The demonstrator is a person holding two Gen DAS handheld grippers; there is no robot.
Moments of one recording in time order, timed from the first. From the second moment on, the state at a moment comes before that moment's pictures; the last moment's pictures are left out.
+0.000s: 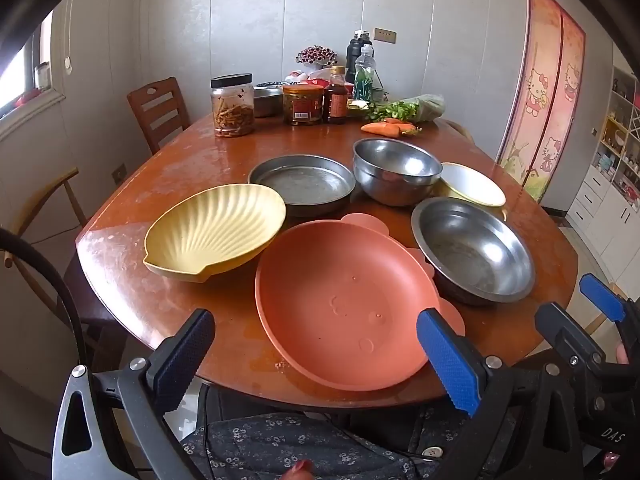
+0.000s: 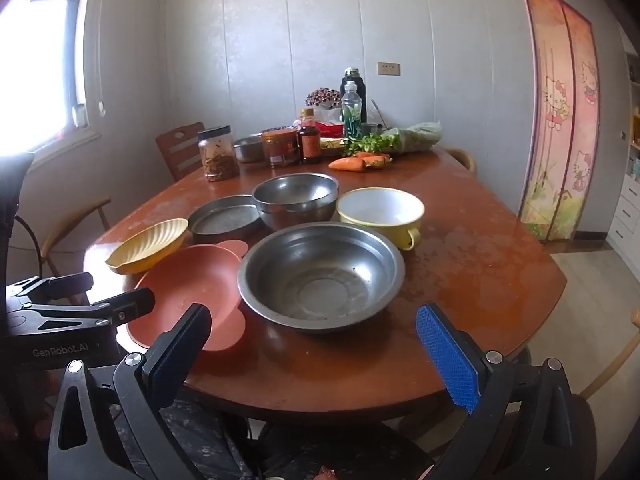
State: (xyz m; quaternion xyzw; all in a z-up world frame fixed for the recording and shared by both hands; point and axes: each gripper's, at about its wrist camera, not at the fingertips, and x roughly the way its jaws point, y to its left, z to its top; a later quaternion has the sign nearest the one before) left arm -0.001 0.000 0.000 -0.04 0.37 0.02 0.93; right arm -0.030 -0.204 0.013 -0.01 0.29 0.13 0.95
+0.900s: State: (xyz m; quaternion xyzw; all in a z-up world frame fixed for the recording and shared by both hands) left arm -0.005 0.001 0.001 -0.04 0.37 0.02 0.93; right arm -0.028 -0.200 0.007 0.00 0.30 0.14 0.94
